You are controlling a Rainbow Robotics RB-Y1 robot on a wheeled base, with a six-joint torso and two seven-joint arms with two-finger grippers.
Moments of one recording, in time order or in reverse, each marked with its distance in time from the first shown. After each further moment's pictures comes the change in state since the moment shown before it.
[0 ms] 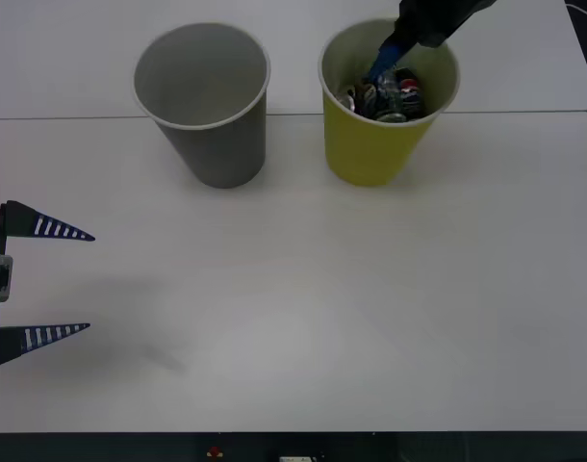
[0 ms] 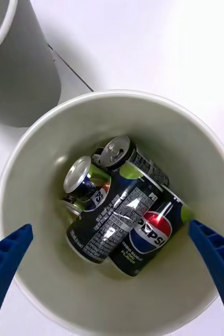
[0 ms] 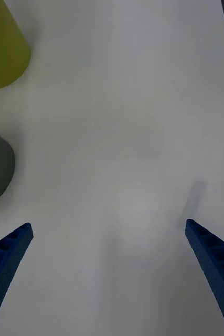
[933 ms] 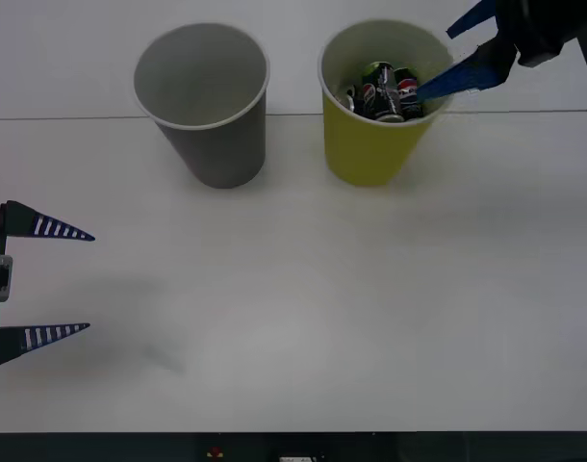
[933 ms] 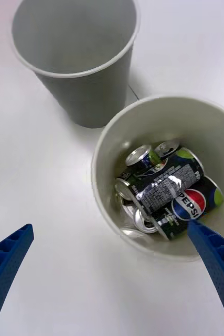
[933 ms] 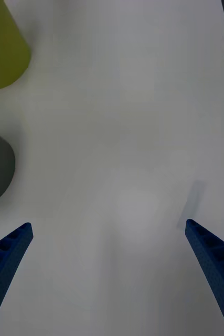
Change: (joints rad) right arm 0.357 -0.260 -0.301 -0.555 -0.330 -0.068 0.080; left arm 0.000 0.000 0.000 0.000 0.000 0.000 0.000
